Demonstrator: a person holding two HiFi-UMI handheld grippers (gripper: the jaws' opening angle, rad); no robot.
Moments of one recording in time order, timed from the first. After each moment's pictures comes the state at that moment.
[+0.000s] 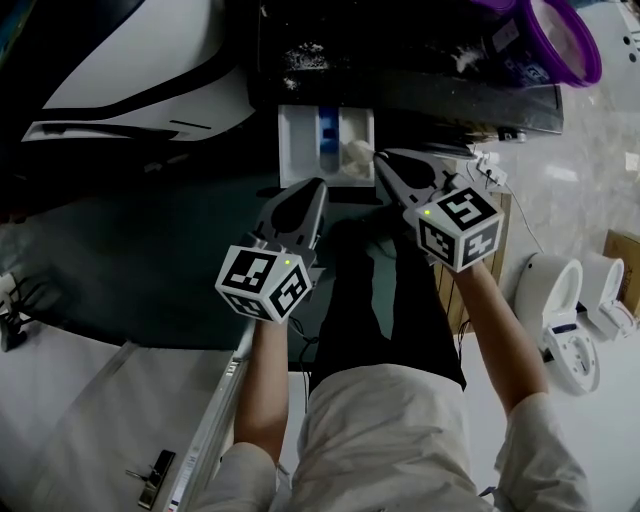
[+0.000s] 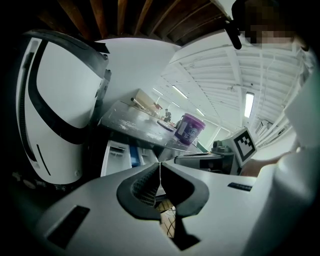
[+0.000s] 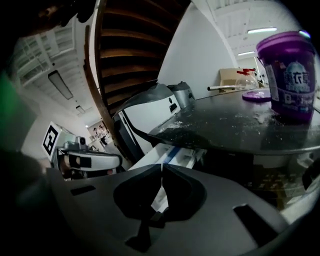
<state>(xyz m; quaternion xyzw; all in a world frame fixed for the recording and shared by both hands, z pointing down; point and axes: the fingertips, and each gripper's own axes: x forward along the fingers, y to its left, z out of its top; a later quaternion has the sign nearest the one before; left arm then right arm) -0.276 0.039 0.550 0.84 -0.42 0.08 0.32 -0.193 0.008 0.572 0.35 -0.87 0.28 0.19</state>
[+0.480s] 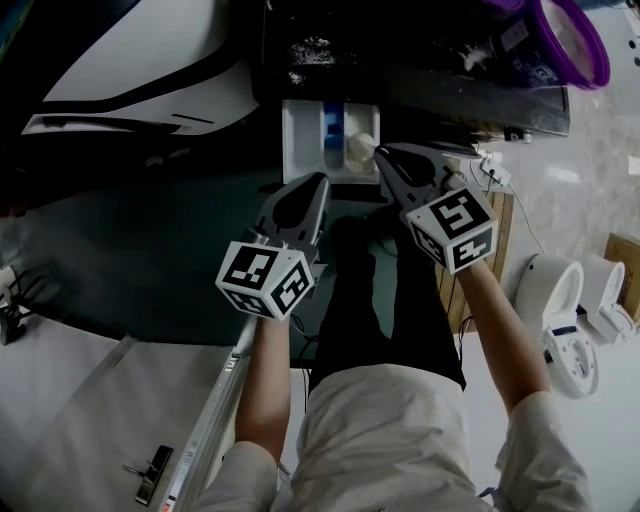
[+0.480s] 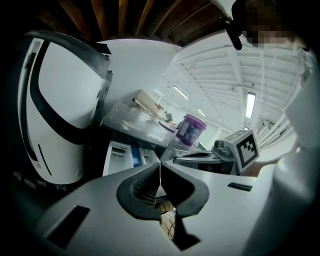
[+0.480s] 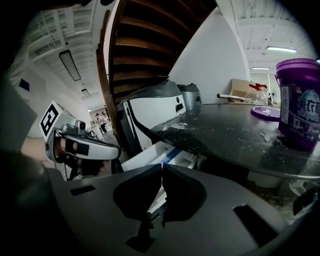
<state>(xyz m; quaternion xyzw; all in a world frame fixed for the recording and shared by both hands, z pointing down) -0.278 0.036 0.553 0.84 -0.43 0.08 0.32 -0.200 0.004 0.575 0.34 -0.89 0.20 0.24</state>
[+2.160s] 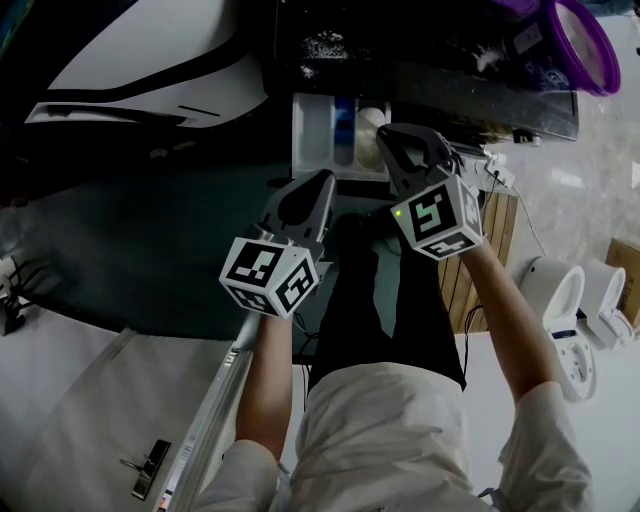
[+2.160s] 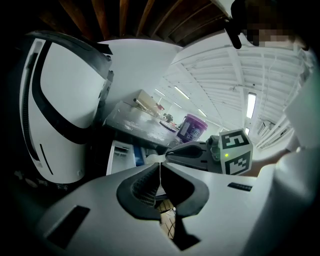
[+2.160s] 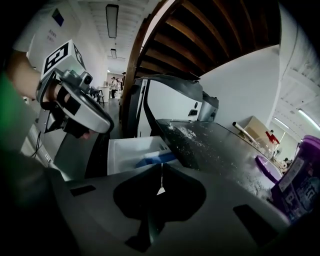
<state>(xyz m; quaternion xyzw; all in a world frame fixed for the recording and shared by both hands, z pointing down) -0.284 0.037 0.553 0.84 -0.43 0.08 0.32 -0.217 -0.018 0.581 0.31 -0.88 -0.03 0.36</state>
